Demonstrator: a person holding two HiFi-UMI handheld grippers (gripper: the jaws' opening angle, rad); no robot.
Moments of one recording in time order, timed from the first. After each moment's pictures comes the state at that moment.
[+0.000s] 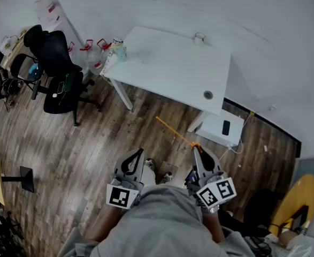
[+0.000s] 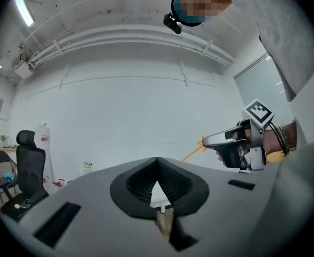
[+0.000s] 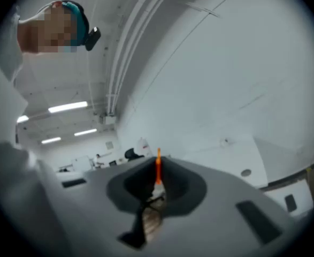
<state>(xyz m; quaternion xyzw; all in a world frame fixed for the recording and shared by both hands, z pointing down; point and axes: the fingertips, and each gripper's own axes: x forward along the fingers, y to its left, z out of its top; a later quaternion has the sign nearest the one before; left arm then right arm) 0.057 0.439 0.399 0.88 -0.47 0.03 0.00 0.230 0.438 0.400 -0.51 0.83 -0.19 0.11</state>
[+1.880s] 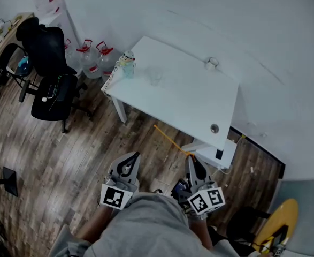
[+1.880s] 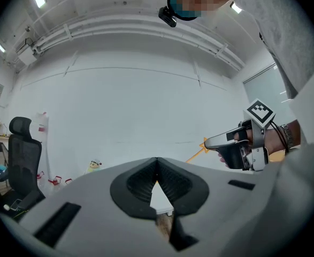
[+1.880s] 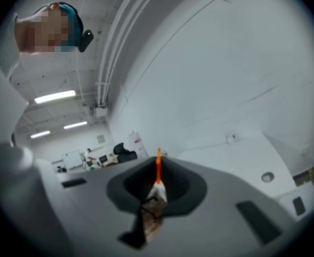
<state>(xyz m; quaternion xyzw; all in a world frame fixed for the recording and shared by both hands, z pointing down) -0.038 0.260 0.418 0.89 -0.45 0.00 0.03 0.137 0.268 0.417 -0.55 0.81 -0.20 0.06</state>
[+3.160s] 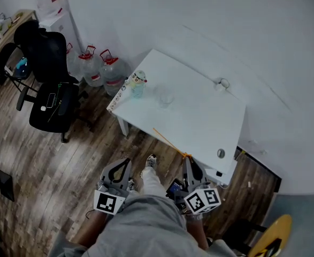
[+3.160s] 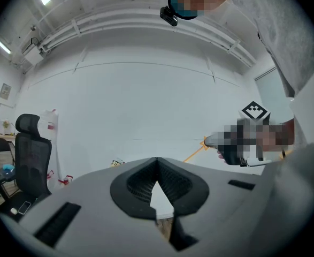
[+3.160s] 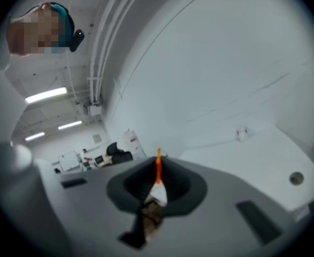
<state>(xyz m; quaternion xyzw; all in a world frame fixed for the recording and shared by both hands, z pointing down) -0.129 0.148 0.437 0.87 -0.49 0.02 0.05 0.076 0.129 0.433 -0.55 0.80 -0.23 0.06</state>
